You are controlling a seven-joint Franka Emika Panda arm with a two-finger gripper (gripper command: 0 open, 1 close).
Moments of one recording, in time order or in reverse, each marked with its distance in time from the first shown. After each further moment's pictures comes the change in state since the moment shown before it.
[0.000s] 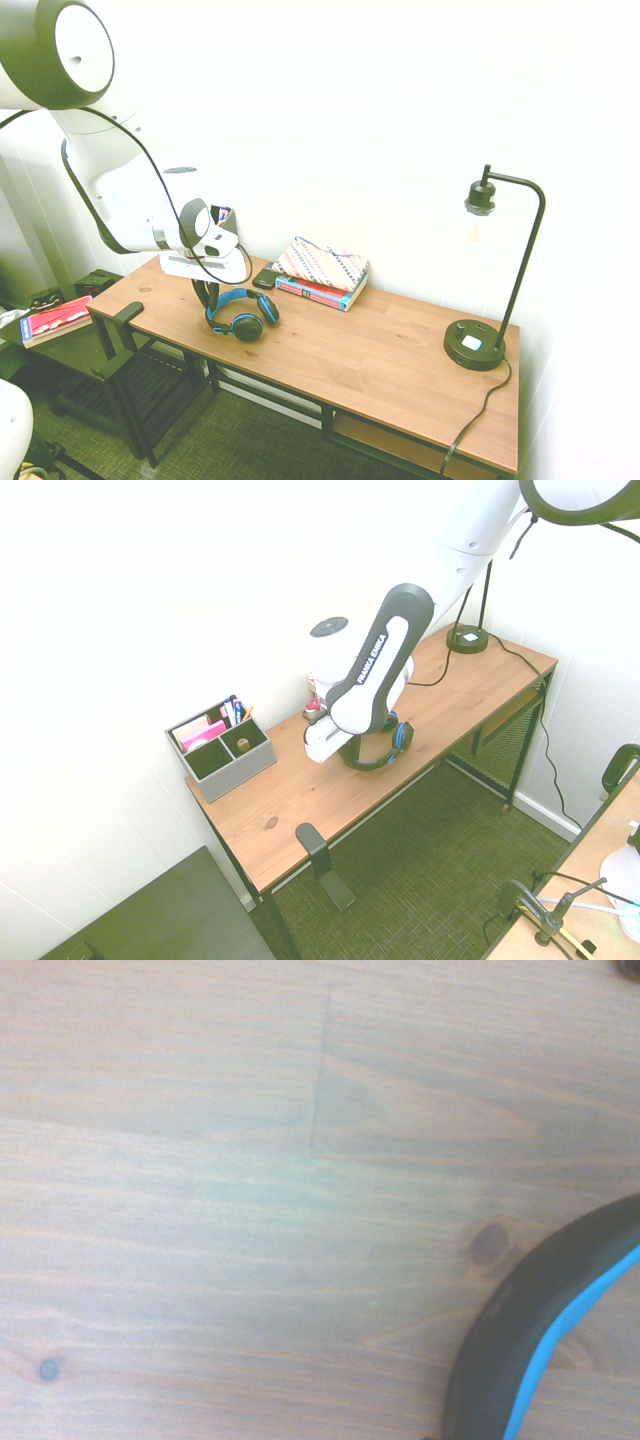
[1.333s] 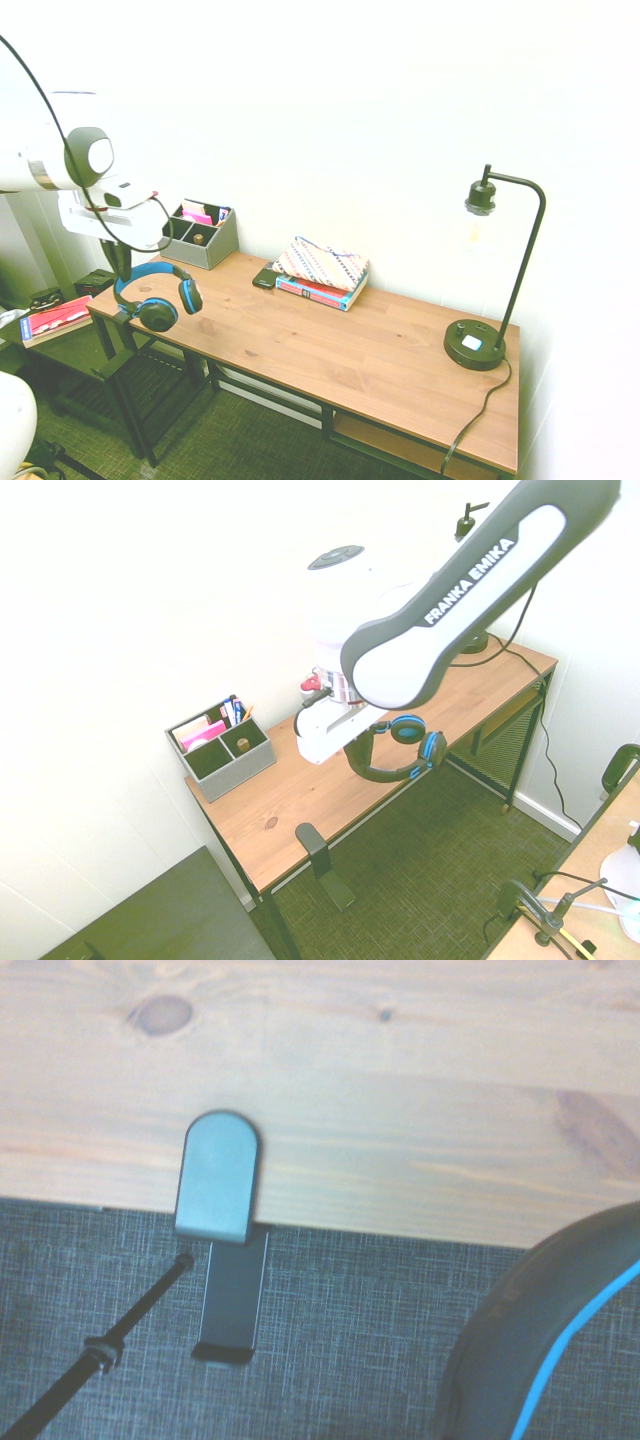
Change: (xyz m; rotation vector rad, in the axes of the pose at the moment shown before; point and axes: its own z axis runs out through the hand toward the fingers) arm -0.171 0.044 -0.163 0.012 -0.052 0.009
